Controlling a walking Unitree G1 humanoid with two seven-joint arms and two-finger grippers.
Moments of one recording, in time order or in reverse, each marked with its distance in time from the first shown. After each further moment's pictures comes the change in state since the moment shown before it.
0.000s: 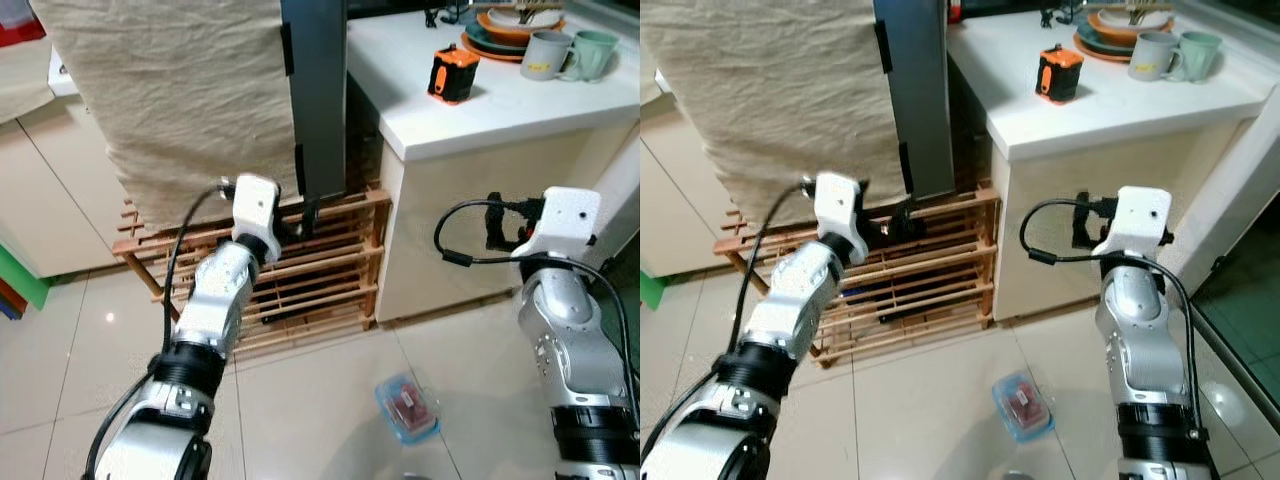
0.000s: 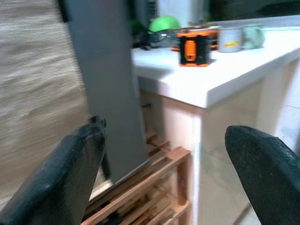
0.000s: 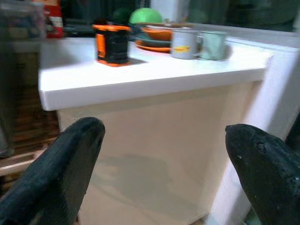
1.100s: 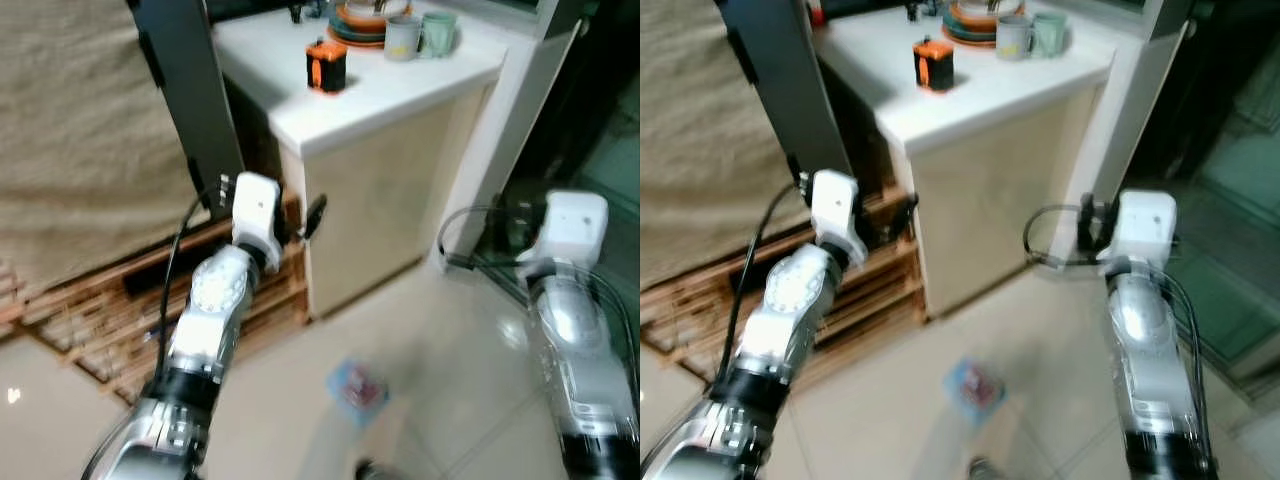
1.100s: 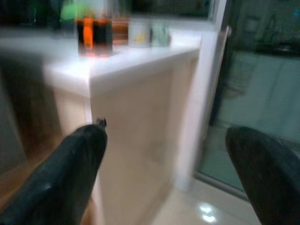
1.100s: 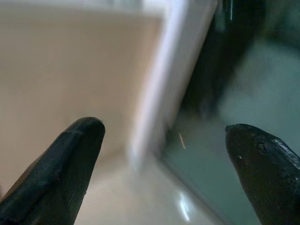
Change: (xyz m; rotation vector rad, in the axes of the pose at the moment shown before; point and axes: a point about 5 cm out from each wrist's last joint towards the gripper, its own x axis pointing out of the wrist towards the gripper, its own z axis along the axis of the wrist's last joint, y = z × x) left arm -0.096 -0.025 -0.051 -0.135 0.171 0.006; right arm -0.084 -0.035 -0.072 -0.095 0.209 0.069
